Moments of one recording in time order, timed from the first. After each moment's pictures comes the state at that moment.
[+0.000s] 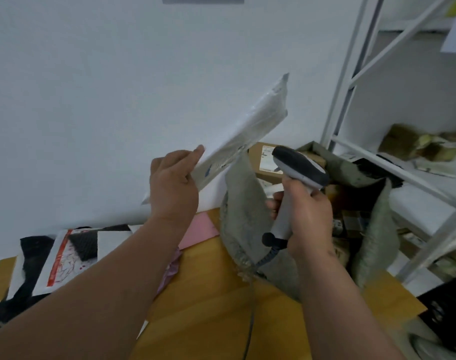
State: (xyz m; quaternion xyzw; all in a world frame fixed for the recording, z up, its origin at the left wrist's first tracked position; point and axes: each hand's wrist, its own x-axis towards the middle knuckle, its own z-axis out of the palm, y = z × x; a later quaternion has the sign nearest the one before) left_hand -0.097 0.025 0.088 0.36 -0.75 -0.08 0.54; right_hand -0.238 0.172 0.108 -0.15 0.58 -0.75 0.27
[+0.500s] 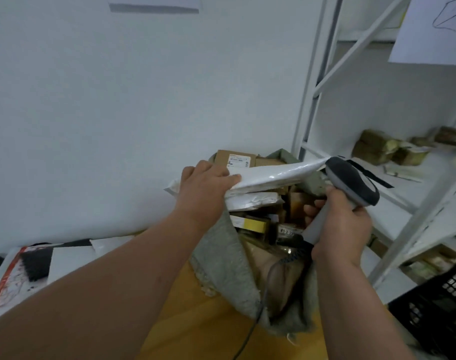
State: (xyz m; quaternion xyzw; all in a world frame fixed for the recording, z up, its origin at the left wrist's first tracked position) left_hand -0.226 0.058 0.099 0.27 -0.91 0.07 0.29; right_hand -0.357 0.225 0.112 -0.04 0.56 -0.81 0.13
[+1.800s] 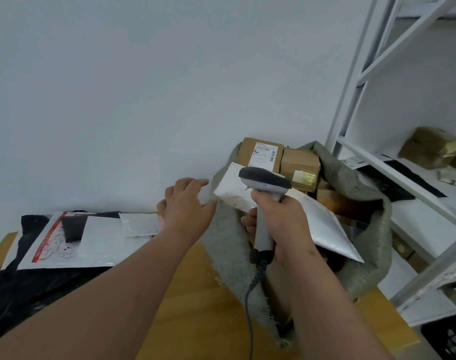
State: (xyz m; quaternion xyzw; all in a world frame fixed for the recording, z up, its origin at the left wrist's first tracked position) left_hand -0.183 0.072 0.057 0.57 -0.76 -0.13 0.27; right_hand -0.324 0.172 0.089 -0.25 0.66 -0.58 0.40
